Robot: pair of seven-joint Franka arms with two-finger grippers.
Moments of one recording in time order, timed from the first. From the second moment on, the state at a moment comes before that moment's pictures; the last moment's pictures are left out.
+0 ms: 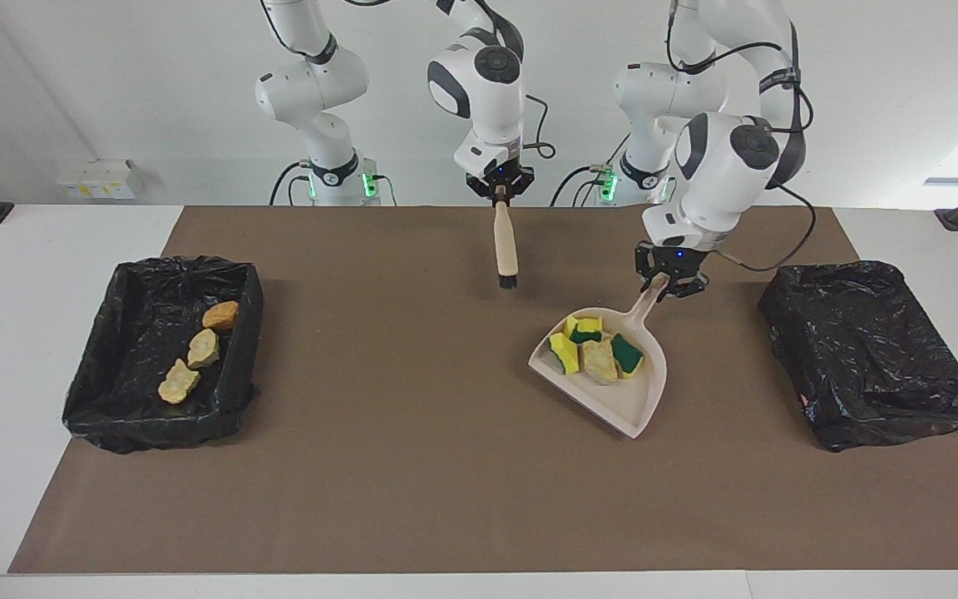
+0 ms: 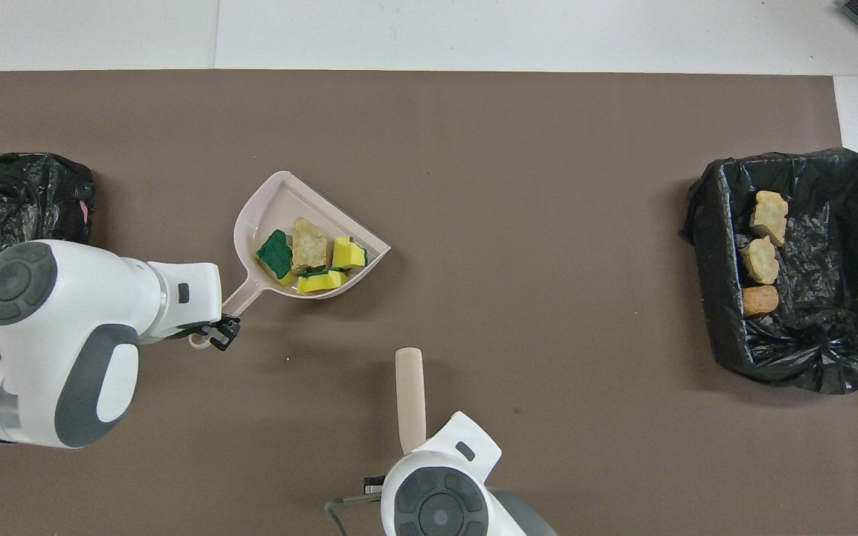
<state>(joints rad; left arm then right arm) -0.20 -0.10 0.00 -2.23 -0.14 2.11 0.55 0.53 -0.09 0.37 -2.24 0.20 2.08 0.76</state>
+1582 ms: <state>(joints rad) 0.56 -0.12 0.03 -1.91 0.17 1.89 1.04 0.34 0.02 0.35 -1.82 0.02 1.66 0.55</state>
